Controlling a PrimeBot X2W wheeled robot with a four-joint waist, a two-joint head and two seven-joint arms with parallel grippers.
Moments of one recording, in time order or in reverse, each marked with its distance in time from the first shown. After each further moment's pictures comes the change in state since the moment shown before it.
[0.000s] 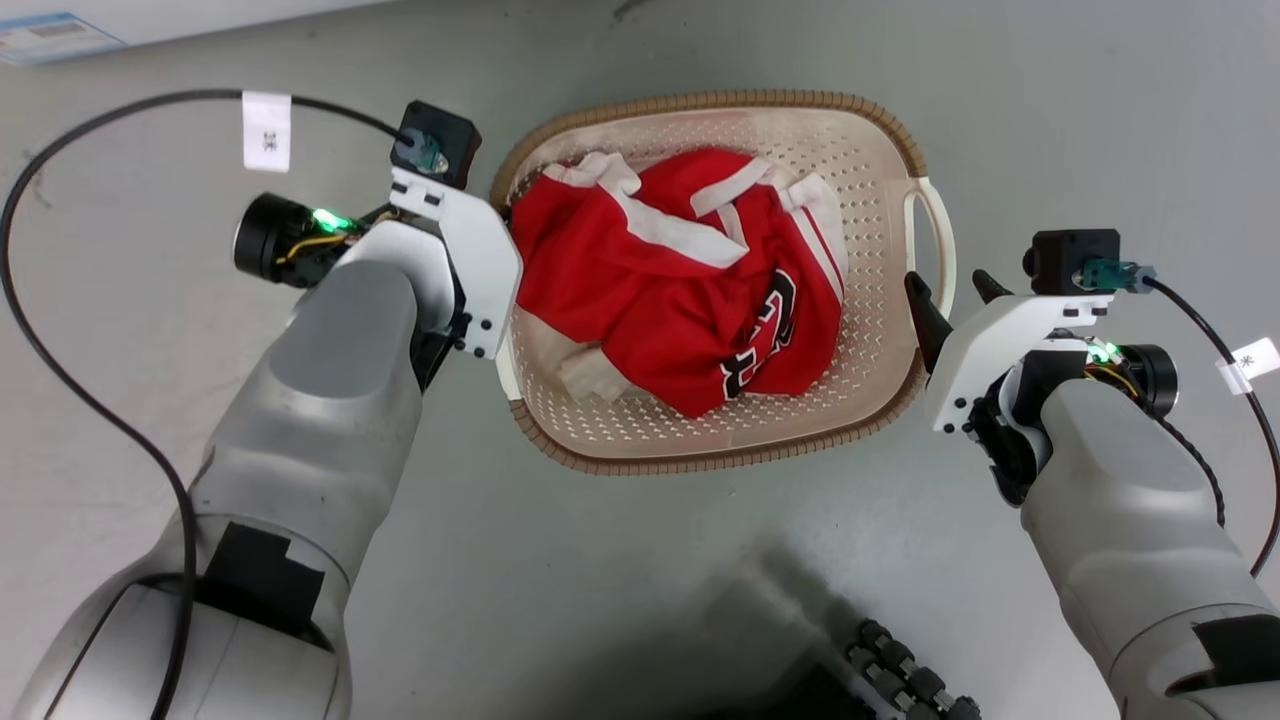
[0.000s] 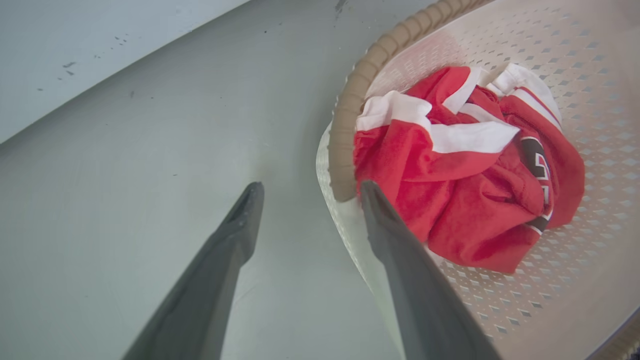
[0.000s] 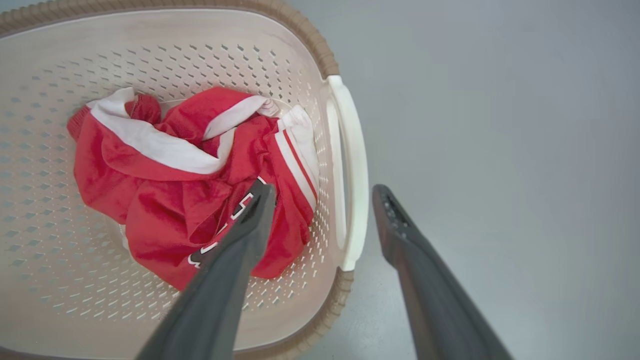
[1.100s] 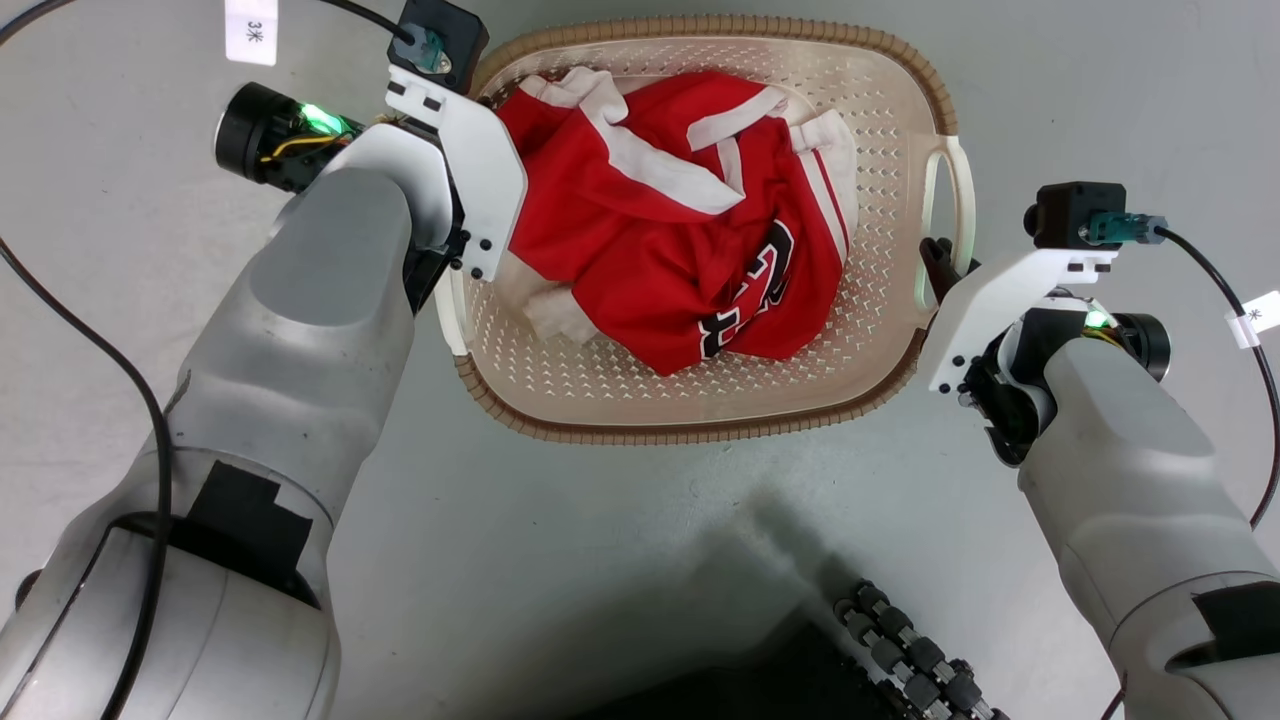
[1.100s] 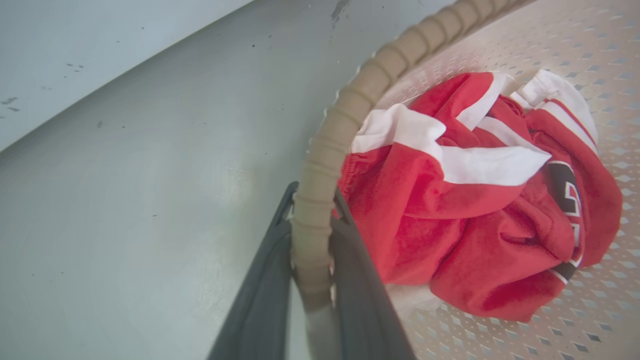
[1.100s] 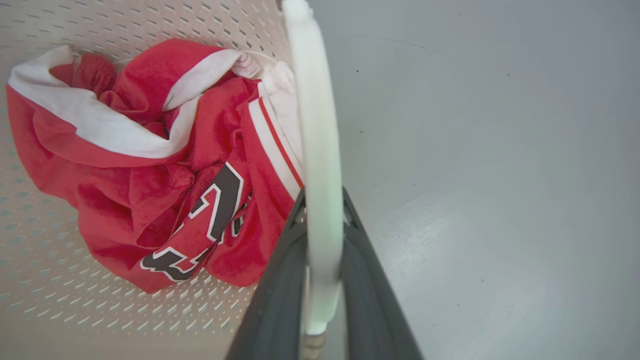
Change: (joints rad) left arm -0.127 0.018 -0.146 -0.009 -0.097 -0.002 0.001; right arm -0.059 0.002 0.041 0.002 0.121 0.001 0.072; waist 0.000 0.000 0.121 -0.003
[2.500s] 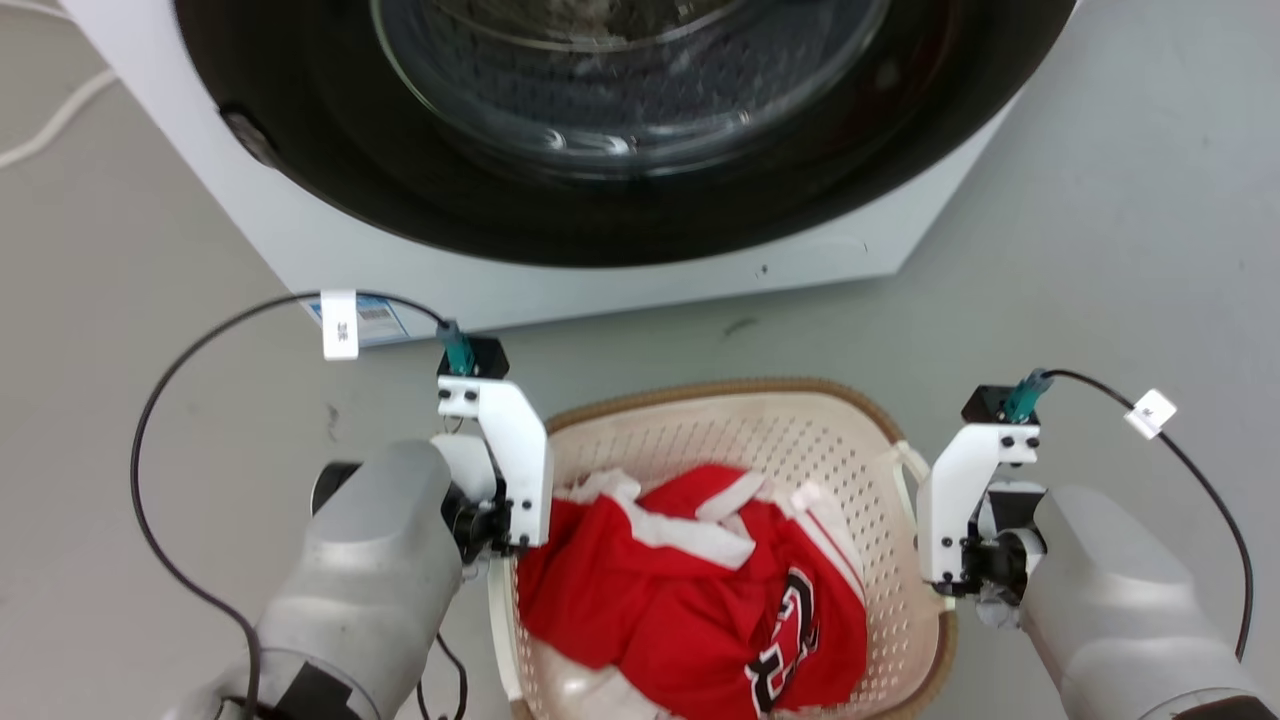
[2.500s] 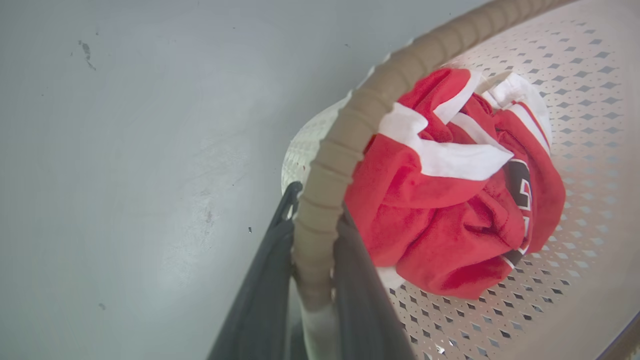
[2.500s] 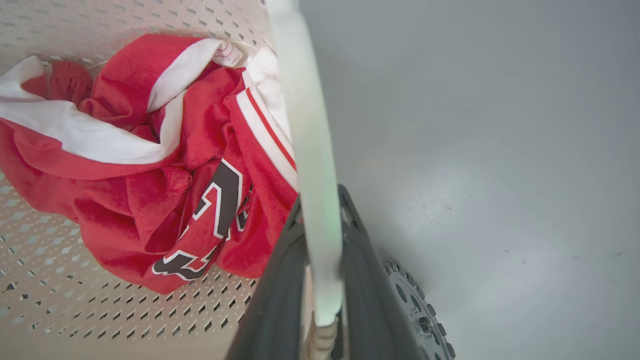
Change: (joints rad) left arm 0.348 -0.042 -0.083 -0.001 -0.451 0.008 0.409; right arm 0.199 -0.023 0.121 0.000 0.074 -0.001 0.588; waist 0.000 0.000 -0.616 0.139
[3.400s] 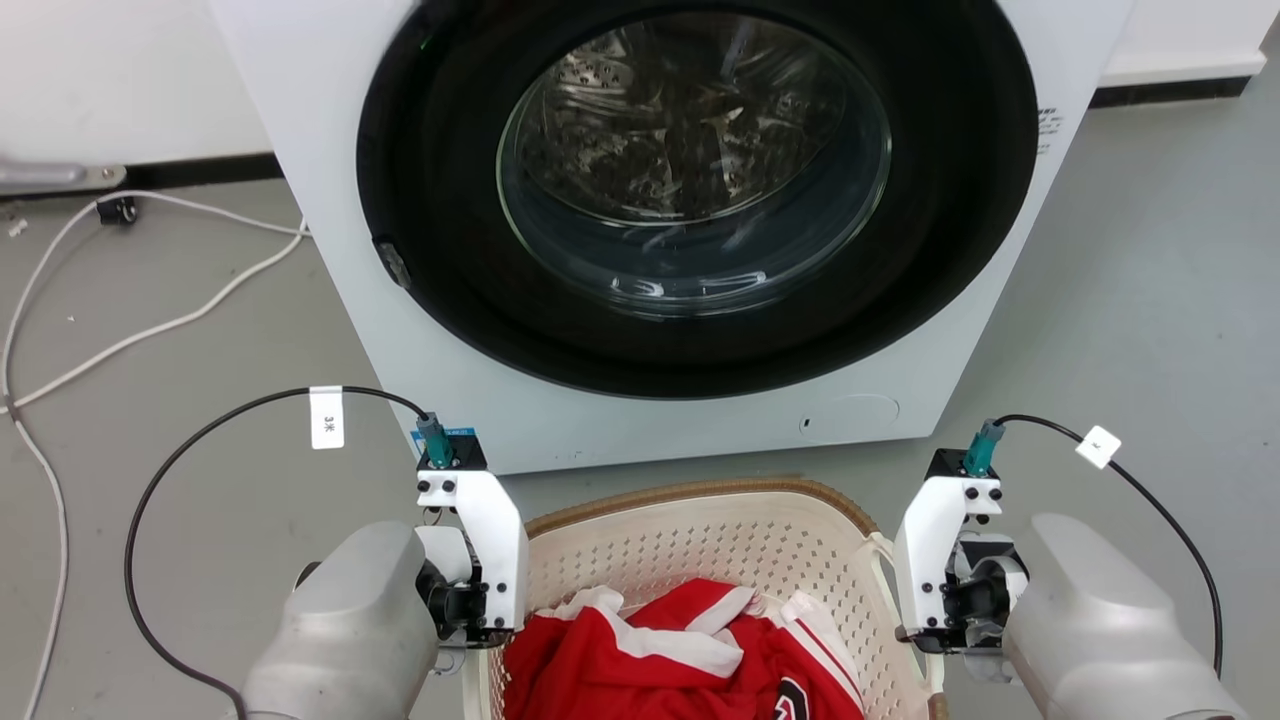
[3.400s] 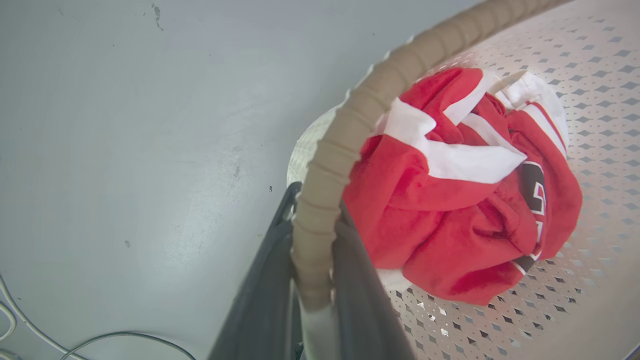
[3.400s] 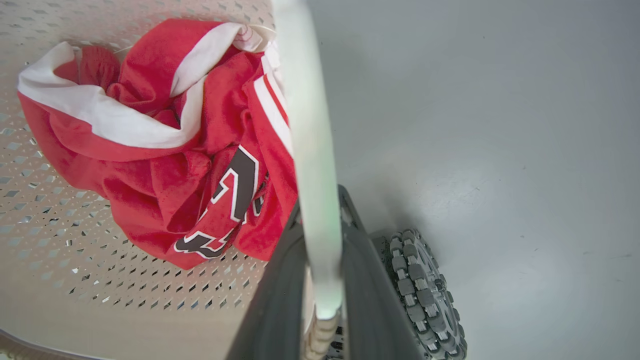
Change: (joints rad) left arm 0.125 0.037 -0.058 0.011 -0.118 -0.002 0.099; right arm 0.047 0.008 0.147 -0.013 0.167 -0.002 0.277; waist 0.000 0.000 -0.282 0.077
